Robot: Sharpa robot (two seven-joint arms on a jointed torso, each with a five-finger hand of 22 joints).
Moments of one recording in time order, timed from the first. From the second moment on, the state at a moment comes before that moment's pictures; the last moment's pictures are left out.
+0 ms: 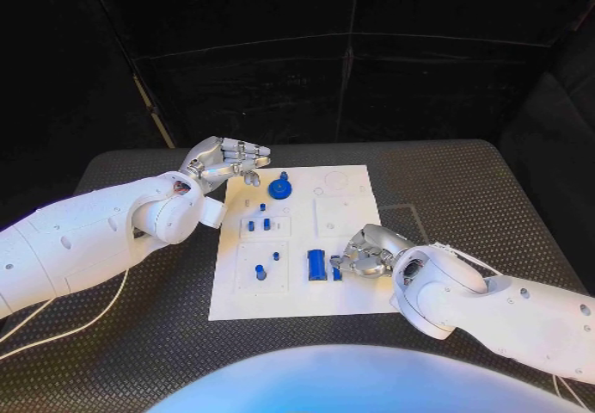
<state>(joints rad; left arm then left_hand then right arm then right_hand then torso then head) 1.02 -0.85 0.09 1.41 -0.25 -0.20 0.30 1.44 -0.14 0.34 0.10 0.16 1.04 0.18 0.09 0.07 1.11 0.11 0.19 0.09 1.20 0.02 0.91 0.48 0.17 1.12 0.12 0.56 0.81 0.78 -0.85 0.10 1.82 -1.43 -0.40 -0.63 1.20 -0.12 0.05 0.29 0.51 1.06 0.05 0.37 0.36 1.40 -0.02 1.11 1.19 1.47 -0.08 1.51 1.31 0.11 1.32 0.03 1.33 1.12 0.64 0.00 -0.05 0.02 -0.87</state>
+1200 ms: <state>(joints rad) 1.02 -0.83 0.09 1.37 -0.20 -0.19 0.32 1.43 -0.14 0.32 0.11 0.16 1.03 0.17 0.10 0.07 1.10 0.12 0.21 0.08 1.02 0.06 0.66 0.36 0.17 0.94 0.16 0.37 0.69 0.85 -0.93 0.12 1.70 -0.97 -0.49 -0.07 1.42 -0.05 -0.03 0.23 0.31 0.90 0.13 0.26 0.33 1.08 0.05 0.62 0.80 1.34 -0.02 1.03 0.81 0.17 1.00 0.09 0.93 0.59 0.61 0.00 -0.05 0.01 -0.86</state>
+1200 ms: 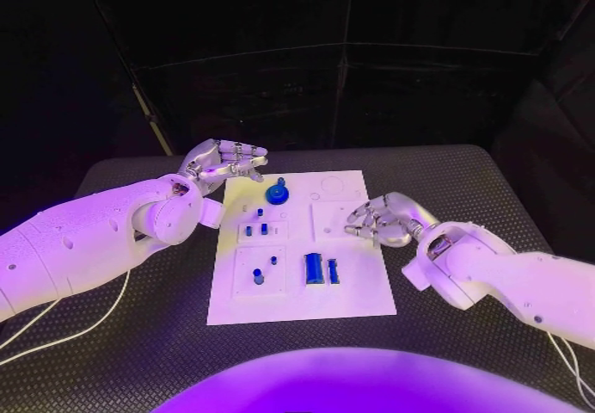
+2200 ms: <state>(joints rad) 1.02 -0.63 0.09 1.07 0.02 -0.25 0.45 1.19 -0.04 0.05 0.13 0.14 0.73 0.13 0.03 0.03 0.72 0.12 0.03 0.03 0.72 0.12 0.03 0.04 0.14 0.38 0.25 0.03 0.11 0.95 -0.60 0.12 1.09 -0.31 -0.33 0.40 1.23 0.01 -0.03 0.11 0.16 0.80 0.17 0.04 0.05 0.89 0.15 0.04 0.04 0.87 0.13 0.04 0.07 0.17 0.69 0.23 0.20 0.13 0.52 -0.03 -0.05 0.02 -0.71</state>
